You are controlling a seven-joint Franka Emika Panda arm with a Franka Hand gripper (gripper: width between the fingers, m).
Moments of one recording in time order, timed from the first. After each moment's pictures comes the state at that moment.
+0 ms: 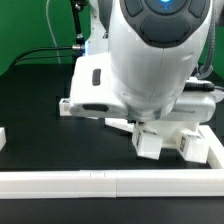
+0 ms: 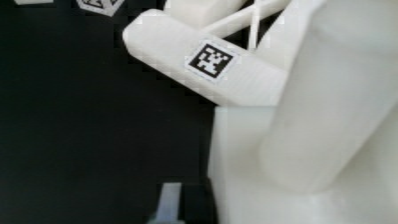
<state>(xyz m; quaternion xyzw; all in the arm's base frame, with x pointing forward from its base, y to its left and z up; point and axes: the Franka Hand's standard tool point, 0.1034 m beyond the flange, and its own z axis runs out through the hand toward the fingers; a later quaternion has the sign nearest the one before) 0.576 0.017 0.054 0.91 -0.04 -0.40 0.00</state>
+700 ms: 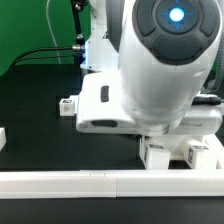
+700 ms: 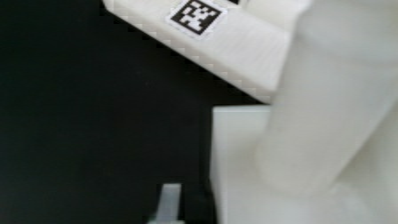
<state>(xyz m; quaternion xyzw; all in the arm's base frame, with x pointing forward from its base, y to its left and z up) 0.583 0.028 0.039 0.92 -0.03 -0.38 0.00</state>
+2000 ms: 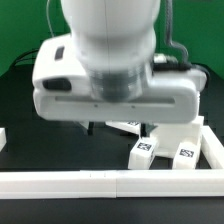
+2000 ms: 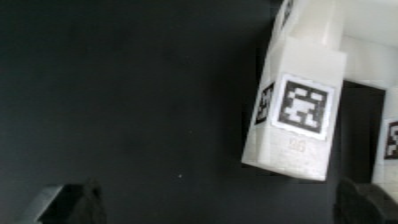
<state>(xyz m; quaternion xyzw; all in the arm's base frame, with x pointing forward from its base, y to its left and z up) 0.632 -0.025 0.082 0.98 -0.07 -0.19 -0.02</state>
